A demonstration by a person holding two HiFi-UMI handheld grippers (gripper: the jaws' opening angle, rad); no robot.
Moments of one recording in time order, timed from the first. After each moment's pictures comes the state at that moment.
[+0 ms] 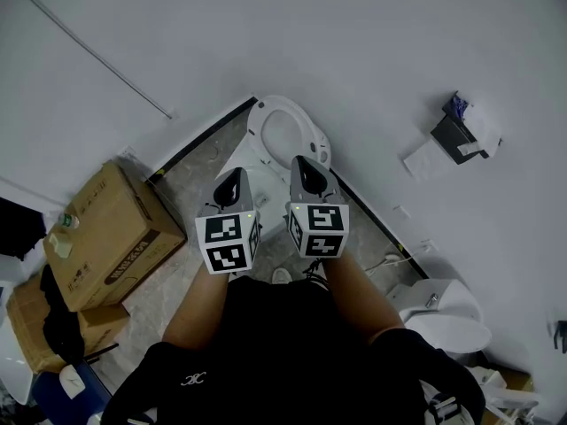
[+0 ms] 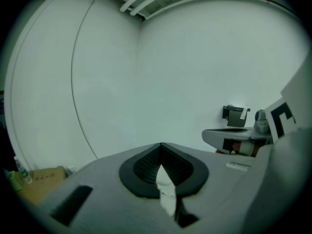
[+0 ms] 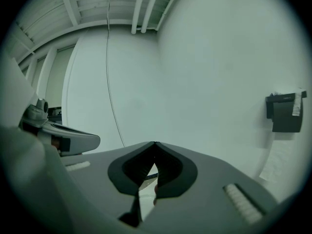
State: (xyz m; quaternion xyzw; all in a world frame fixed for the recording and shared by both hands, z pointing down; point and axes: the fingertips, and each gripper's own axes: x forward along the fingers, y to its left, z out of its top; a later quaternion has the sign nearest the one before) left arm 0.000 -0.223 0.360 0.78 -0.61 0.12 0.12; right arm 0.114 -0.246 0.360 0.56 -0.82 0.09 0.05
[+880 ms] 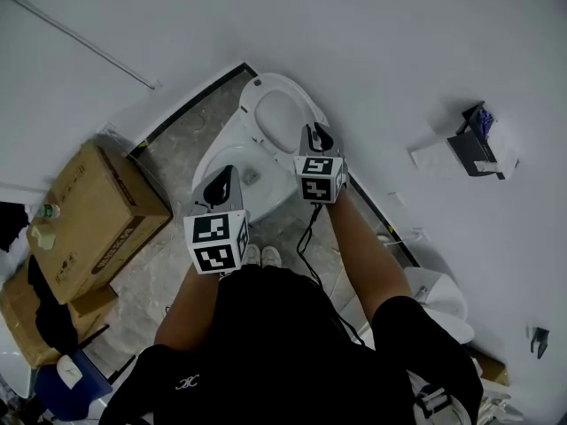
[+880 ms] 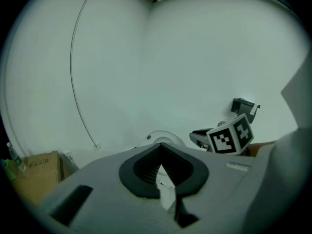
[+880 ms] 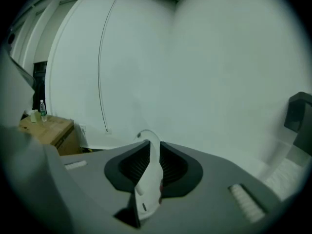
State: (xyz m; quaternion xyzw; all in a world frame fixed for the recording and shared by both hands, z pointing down) left arm -0.028 -0.277 0.427 0.77 -0.59 0.15 0.20; right arm 0.144 -0.397 0.489 0.59 -0.77 0.05 0.24
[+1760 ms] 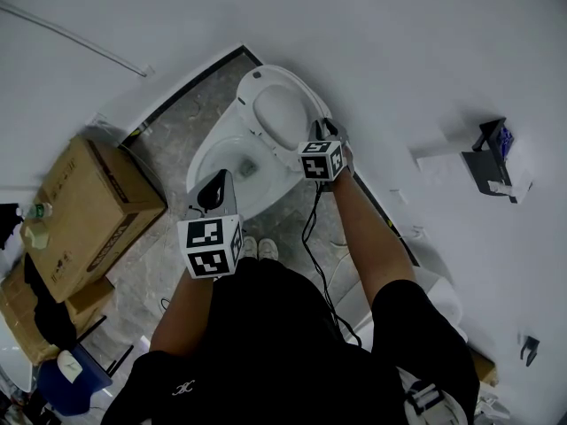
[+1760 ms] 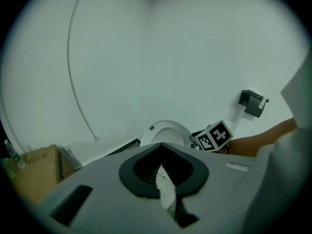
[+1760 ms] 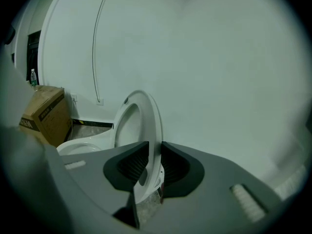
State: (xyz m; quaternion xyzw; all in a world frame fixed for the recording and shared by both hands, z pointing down) left arm -0.038 -0.311 0.478 0.76 -0.58 0.18 0.24; right arm 0.184 -0.468 0.608 0.59 -0.71 0.07 0.38
